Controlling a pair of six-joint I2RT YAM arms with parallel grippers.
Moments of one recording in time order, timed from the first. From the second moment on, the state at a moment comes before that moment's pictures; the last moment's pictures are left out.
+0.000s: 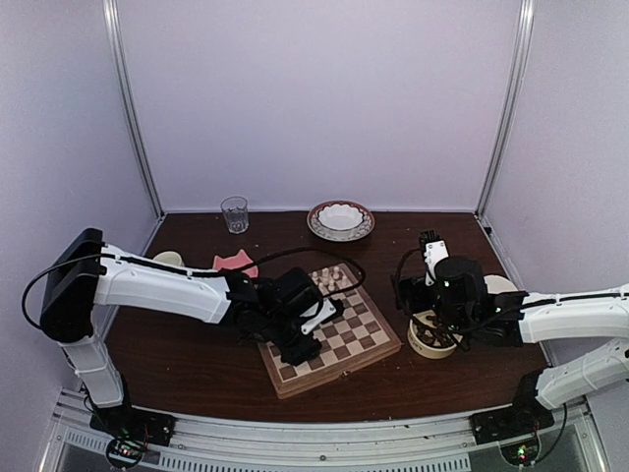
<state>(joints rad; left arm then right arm) -1.13 1.79 1.15 -0.43 -0.07 -0.06 0.89 1.17 0.56 0.17 0.60 0.31</state>
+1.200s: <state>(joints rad) -1.11 1.38 0.78 -0.09 -0.18 -0.16 0.84 1.22 0.79 -0.55 0.52 0.60</state>
